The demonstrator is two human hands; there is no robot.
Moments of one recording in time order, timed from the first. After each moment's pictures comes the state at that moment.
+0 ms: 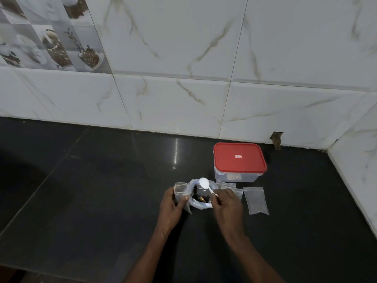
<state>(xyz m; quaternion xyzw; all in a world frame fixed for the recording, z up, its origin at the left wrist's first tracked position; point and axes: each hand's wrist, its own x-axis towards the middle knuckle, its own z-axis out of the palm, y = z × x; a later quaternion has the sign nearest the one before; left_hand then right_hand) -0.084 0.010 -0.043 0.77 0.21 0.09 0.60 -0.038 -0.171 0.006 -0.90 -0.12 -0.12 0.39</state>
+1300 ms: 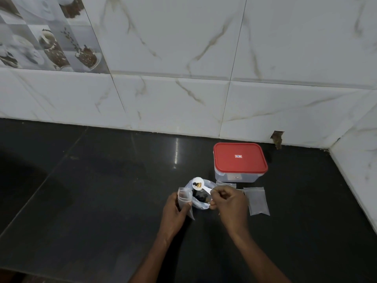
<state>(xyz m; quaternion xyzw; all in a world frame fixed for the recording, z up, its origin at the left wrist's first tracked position) -0.091 -0.003 -0.036 0.77 0.22 0.06 0.59 -0.037 -0.167 0.054 -0.80 0.01 0.01 0.60</state>
